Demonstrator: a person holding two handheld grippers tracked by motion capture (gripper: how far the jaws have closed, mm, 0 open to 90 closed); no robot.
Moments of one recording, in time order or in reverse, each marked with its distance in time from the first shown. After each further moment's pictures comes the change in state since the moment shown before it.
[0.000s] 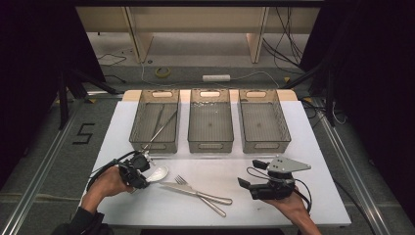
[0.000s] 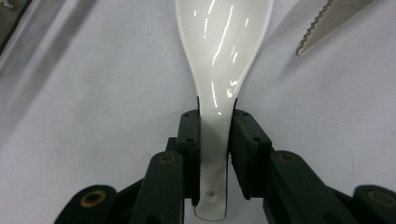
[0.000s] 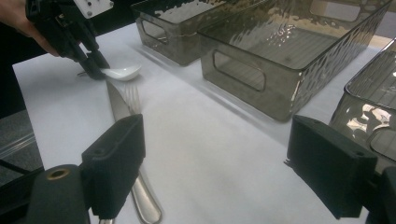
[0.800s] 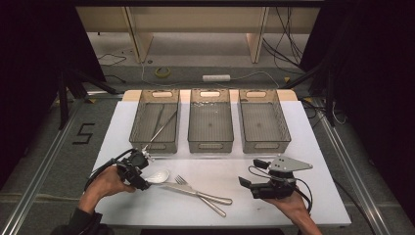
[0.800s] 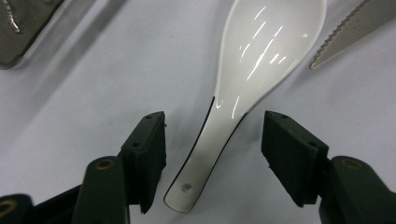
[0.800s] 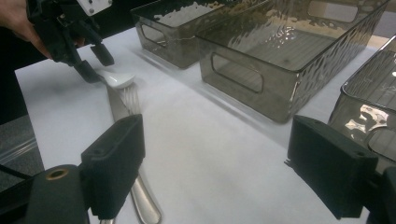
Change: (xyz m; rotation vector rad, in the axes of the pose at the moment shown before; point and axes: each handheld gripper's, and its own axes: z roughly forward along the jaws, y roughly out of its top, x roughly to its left) left arm 0.003 0.000 -0.005 -0.023 0.024 -0.073; right arm -0.003 0.000 -0.001 -0.009 0.003 0.014
